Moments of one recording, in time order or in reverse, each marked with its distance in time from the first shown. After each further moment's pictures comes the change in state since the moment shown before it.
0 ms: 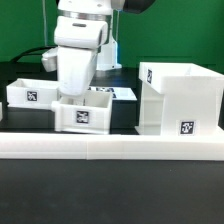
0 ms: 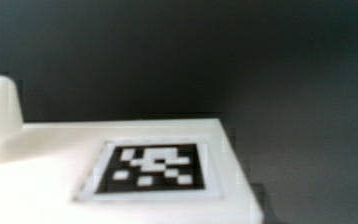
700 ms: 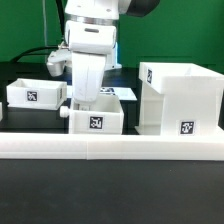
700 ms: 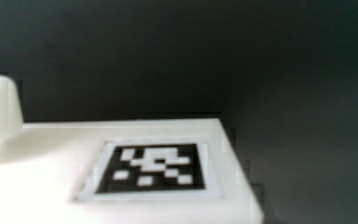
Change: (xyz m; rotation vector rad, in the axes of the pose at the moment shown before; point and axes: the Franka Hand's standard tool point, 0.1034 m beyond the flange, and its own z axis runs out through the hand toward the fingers) arm 0.009 0.013 0.003 0.014 0.000 -0.010
